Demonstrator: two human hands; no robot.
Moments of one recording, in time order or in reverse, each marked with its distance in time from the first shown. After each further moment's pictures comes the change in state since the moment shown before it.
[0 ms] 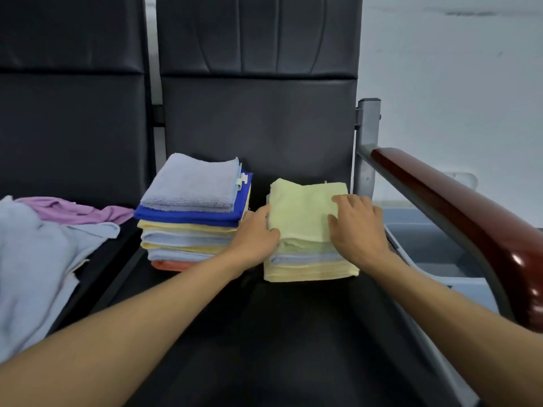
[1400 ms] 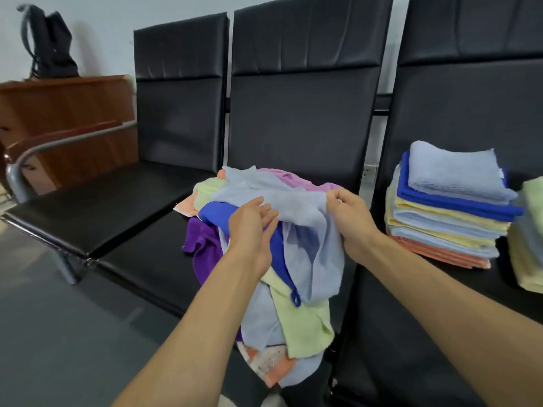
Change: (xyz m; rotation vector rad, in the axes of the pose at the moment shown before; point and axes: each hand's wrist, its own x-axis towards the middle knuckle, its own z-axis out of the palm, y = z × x) left_hand -0.189 -0.167 -0.294 -1.130 0.715 -0.367; right_hand -0.077 -0.410 0.008 1.346 -0.434 0.084
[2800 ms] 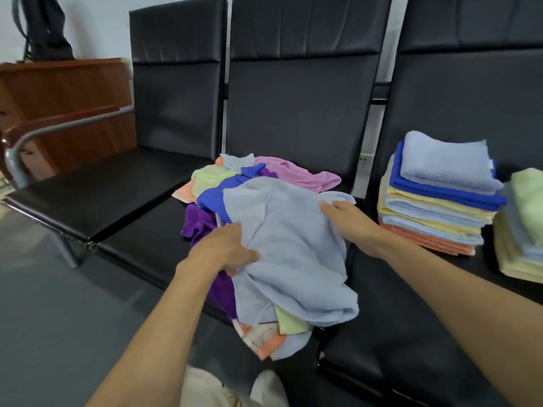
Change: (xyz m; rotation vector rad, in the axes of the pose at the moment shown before) left_hand 0.000 0.012 -0.056 1.757 -0.249 -0.032; right_hand -0.001 0.017 -0.028 -0.406 -0.308 0.089
